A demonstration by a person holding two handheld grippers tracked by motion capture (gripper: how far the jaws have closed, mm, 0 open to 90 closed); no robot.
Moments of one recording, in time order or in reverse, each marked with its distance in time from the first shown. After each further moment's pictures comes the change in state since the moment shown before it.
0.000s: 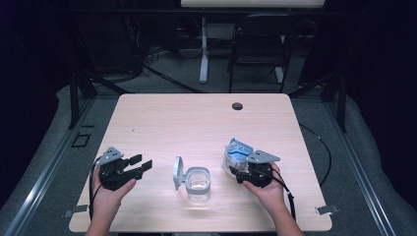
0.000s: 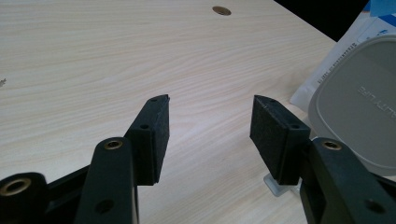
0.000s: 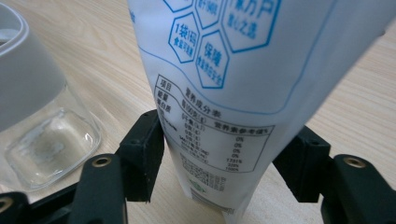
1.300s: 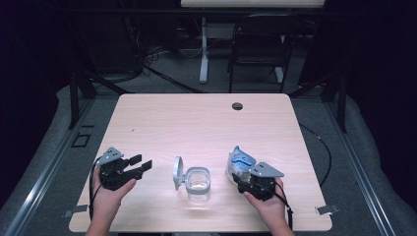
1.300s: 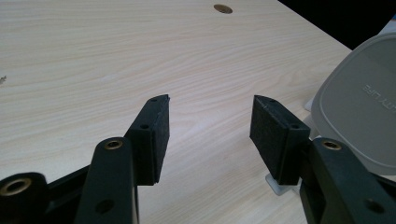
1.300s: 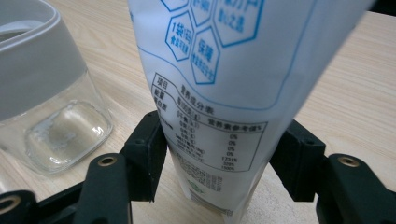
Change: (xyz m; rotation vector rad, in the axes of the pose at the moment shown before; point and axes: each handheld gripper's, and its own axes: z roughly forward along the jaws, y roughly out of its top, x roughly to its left) left arm 0.001 -0.001 0.001 0.005 0.002 -0.002; right arm 0.023 -0.020 -0.021 -0.048 -0.080 0.033
